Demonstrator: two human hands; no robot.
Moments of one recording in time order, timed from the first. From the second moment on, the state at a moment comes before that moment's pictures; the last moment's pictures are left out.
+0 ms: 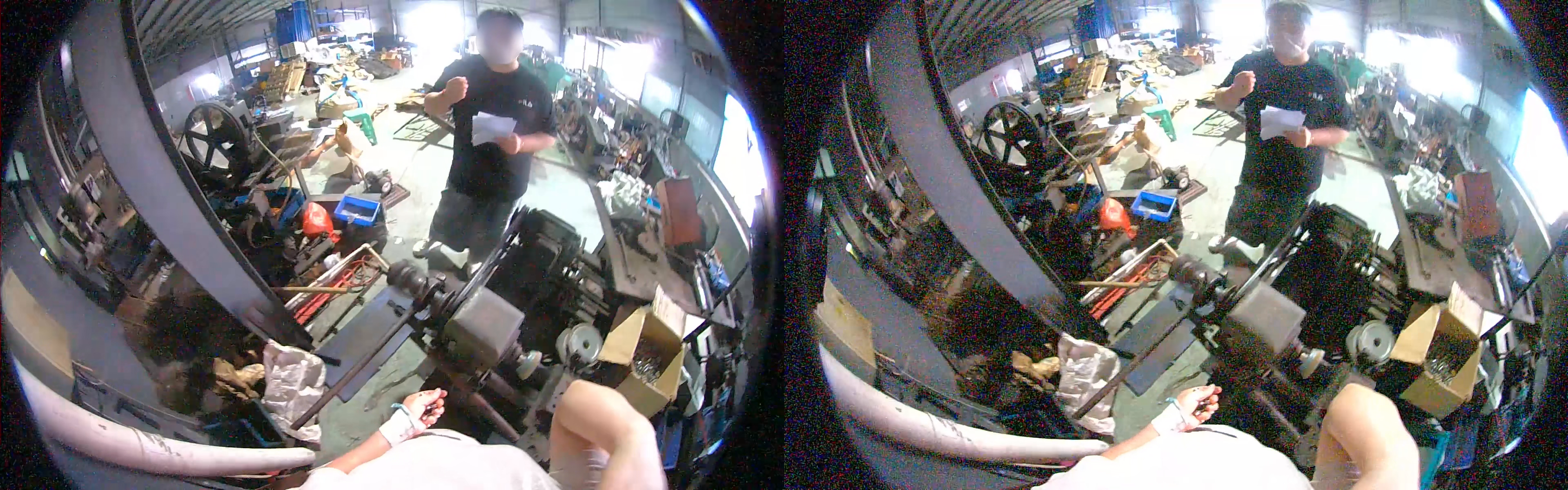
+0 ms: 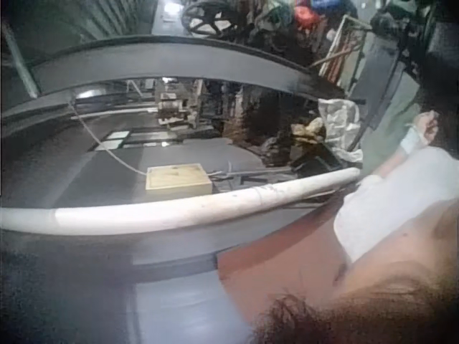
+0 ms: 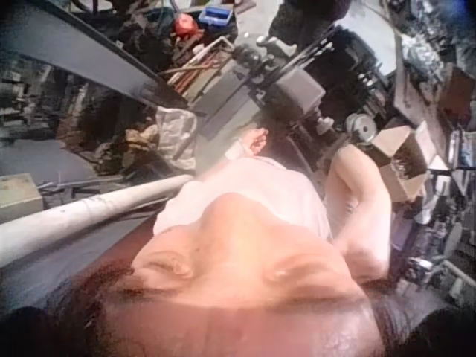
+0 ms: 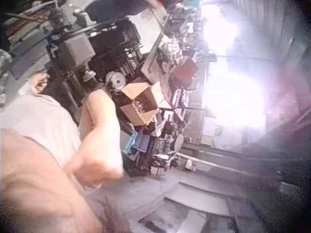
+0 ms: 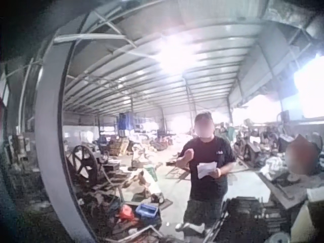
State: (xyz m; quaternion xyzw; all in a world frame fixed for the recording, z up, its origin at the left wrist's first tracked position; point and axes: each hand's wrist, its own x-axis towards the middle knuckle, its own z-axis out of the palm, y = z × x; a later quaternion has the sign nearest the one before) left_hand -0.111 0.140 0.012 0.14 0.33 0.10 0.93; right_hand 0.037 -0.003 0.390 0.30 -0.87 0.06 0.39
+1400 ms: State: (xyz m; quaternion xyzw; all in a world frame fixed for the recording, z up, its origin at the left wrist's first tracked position) left_hand -0.099 0.147 0.016 0.16 0.35 0.11 0.92; right_hand 0.044 0.057 0.392 0.23 -0.67 0.54 0.46
